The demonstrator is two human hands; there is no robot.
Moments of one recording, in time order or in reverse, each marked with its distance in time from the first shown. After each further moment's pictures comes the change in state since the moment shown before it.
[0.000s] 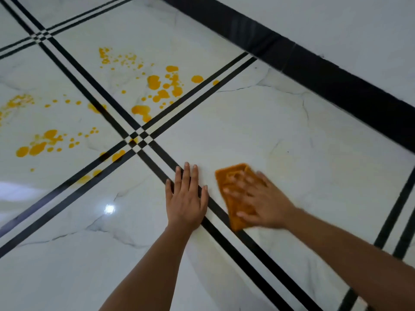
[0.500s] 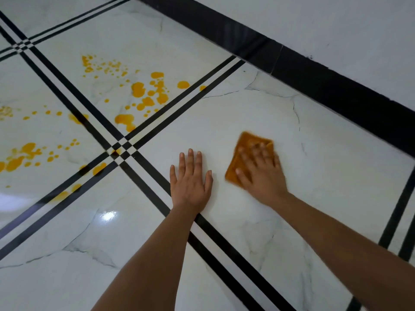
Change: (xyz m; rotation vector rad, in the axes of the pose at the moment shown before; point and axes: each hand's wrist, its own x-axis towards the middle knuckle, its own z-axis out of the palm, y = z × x) left_hand 0.062 0.043 0.003 0.029 -0.006 0.023; right_hand 0.037 0.050 -0.008 0.132 0.068 0.551
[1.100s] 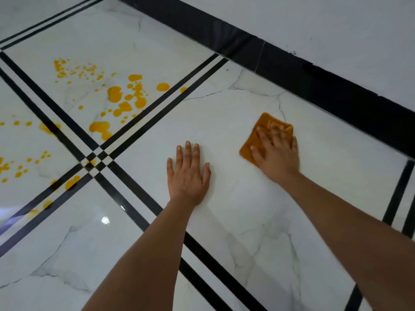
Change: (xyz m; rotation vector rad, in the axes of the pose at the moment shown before) left_hand 0.042 0.036 0.007 0.022 -0.018 0.039; right_hand 0.041 0.074 -0.011 0.039 0.031 0.283
